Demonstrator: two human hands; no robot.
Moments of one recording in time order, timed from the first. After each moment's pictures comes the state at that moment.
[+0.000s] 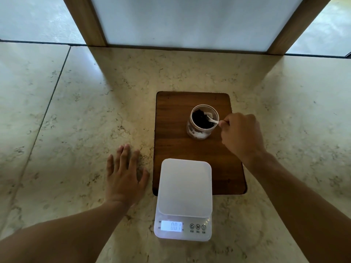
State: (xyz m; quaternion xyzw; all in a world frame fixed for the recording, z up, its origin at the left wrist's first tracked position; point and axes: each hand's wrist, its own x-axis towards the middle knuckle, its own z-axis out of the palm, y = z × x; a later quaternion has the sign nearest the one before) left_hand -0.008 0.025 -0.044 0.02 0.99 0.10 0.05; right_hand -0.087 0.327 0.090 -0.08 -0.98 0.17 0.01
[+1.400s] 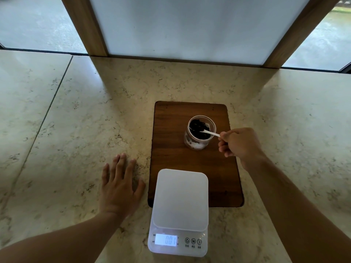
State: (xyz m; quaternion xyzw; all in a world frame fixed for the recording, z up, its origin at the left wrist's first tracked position) left_hand -0.009 0.026 -0.039 0.02 0.99 0.10 0.04; right_hand -0.101 0.340 0.085 -0.31 -0.82 0.47 -0.10
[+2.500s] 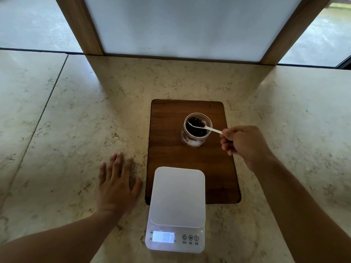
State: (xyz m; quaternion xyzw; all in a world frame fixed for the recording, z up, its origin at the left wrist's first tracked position) left_hand -0.012 0.021 -0.043 0.02 0.99 0.11 0.03; right_hand -0.092 0.349 0.101 -0.26 -0.80 0.53 -0.09
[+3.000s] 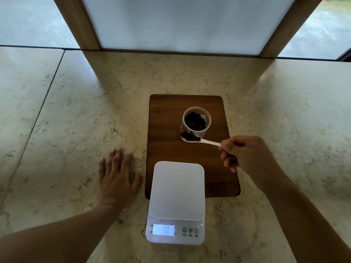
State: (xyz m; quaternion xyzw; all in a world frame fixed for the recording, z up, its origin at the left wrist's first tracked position) left_hand -0.011 0.025 -0.046 0.02 0.99 0.11 0.03; right_hand -0.035 0.352 0.109 -0.18 -0.82 0.53 -0.11
